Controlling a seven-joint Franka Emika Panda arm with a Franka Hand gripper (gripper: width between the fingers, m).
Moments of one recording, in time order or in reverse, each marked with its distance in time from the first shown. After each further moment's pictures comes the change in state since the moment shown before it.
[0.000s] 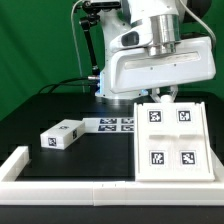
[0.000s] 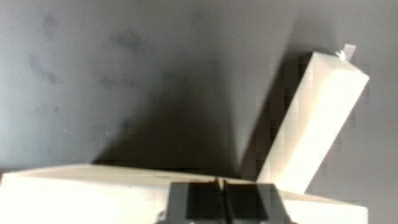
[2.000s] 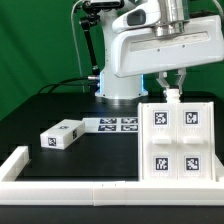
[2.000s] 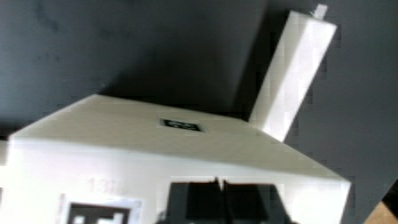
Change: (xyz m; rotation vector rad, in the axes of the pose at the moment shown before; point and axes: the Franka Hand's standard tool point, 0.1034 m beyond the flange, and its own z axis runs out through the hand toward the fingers) arm 0.037 -0.007 -0.026 0.026 -0.054 -0.024
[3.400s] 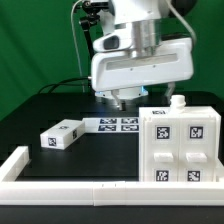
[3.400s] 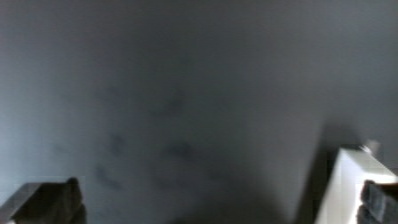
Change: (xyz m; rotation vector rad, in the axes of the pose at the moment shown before) arm -0.113 0.049 0.018 -0.037 -0.112 0.095
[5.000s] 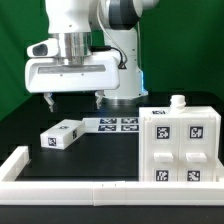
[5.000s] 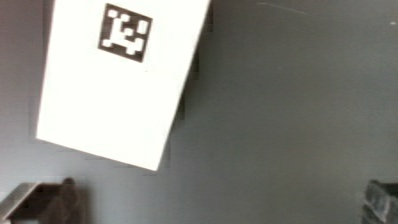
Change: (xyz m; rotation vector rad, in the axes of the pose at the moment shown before) arm -0.065 0.129 0.006 -0.069 -0.017 0.118
